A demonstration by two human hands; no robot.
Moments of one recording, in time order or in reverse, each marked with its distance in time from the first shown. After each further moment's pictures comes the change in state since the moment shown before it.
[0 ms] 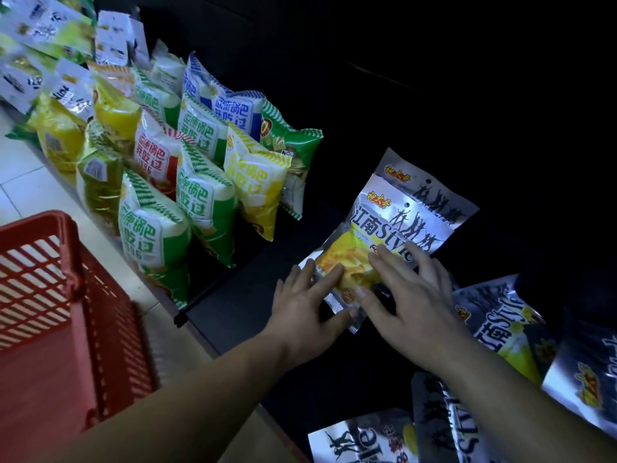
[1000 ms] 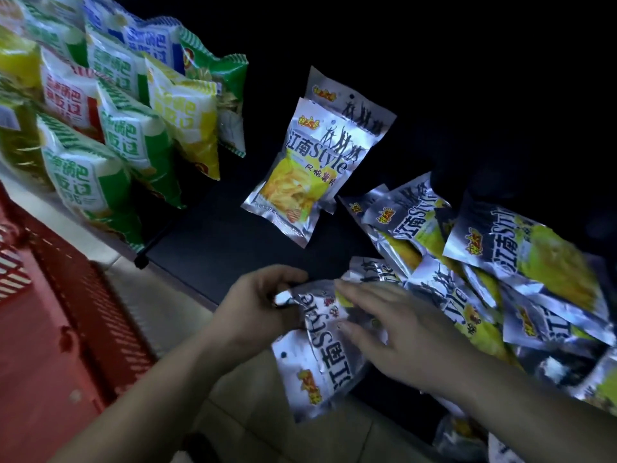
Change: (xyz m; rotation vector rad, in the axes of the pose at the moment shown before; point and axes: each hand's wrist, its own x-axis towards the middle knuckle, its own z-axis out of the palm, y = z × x) left_hand -0.117 0.032 -0.005 -0.431 -0.183 -0.128; right_hand -0.162 0.015 -0.008 0.105 -0.208 -0.046
